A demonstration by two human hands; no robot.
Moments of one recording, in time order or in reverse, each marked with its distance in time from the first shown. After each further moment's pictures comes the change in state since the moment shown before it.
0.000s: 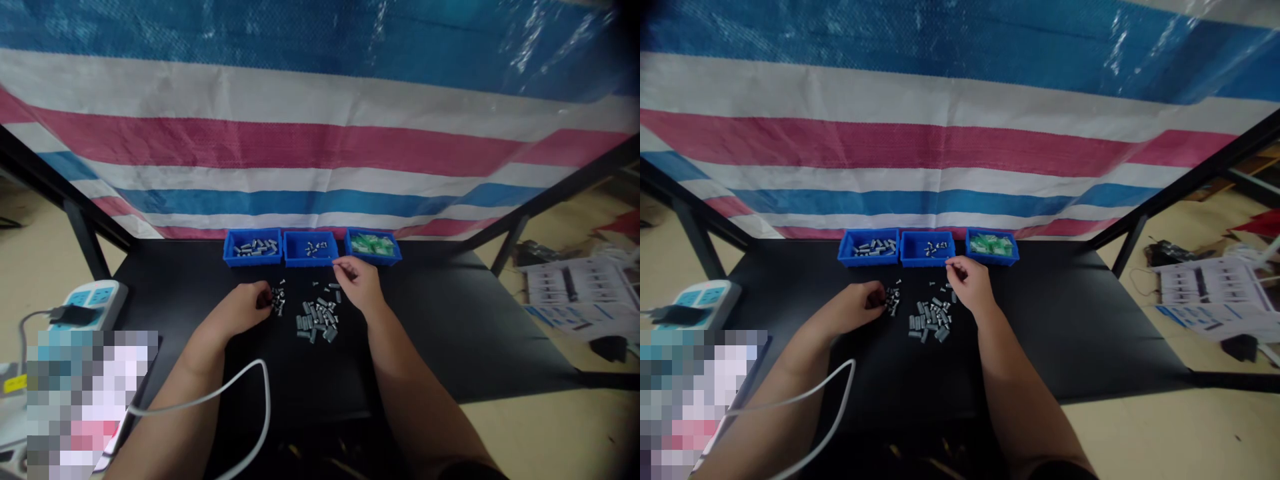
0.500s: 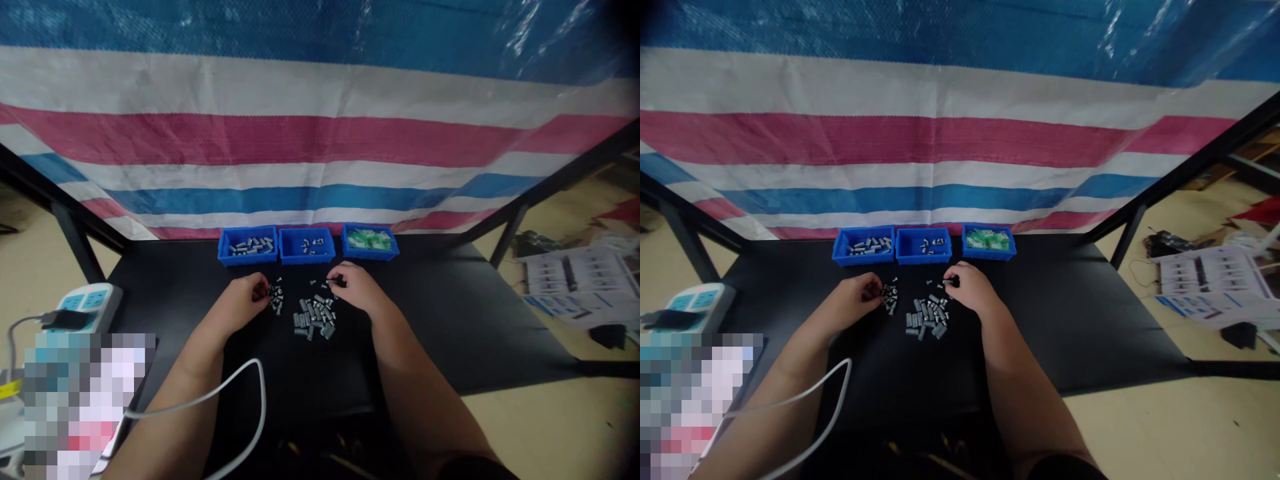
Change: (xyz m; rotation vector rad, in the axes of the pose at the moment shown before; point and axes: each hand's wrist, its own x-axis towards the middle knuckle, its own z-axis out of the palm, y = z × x) left_hand 0.006 -0.002 0.006 -0.109 0.125 0.002; right_hand -0.004 0.017 -0.013 -0.263 -0.433 0.119
